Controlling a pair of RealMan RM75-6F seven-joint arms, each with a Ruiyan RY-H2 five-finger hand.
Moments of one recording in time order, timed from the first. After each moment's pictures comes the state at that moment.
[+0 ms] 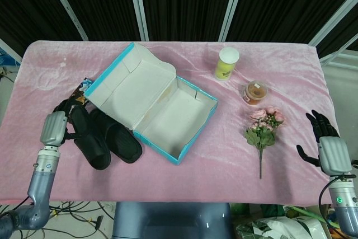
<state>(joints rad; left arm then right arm) -0.43 -1.43 -0.19 -1.47 1.21 1.28 -0.09 0.19 -1.18 0.13 -1.44 -1.45 1.37 0.20</state>
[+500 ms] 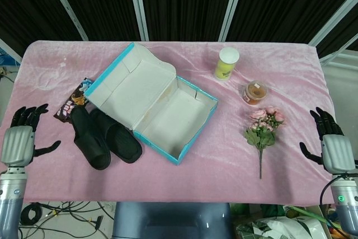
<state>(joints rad) -0.25 -1.18 -0.09 -1.75 1.34 1.51 0.14 0.20 -1.17 0.14 -1.45 -1.43 1.38 0.16</state>
